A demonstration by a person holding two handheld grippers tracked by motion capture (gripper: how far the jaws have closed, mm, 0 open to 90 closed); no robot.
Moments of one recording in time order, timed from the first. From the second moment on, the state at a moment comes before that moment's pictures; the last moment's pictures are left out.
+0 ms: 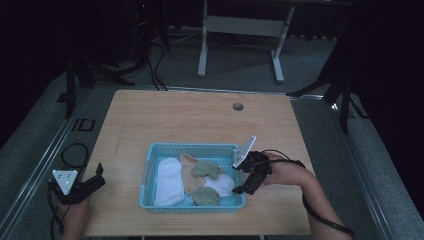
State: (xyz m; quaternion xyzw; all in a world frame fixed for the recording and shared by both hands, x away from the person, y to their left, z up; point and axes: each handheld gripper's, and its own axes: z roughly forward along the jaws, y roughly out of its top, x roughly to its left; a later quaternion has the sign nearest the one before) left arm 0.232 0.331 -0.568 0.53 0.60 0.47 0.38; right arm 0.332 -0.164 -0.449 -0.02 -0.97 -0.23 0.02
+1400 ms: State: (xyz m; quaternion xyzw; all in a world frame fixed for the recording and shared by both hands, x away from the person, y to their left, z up) left arm 0.232 0.330 -0.568 0.53 0.59 0.47 0.39; right arm 0.324 -0.085 -0.503 0.02 -0.98 -0.18 0.06
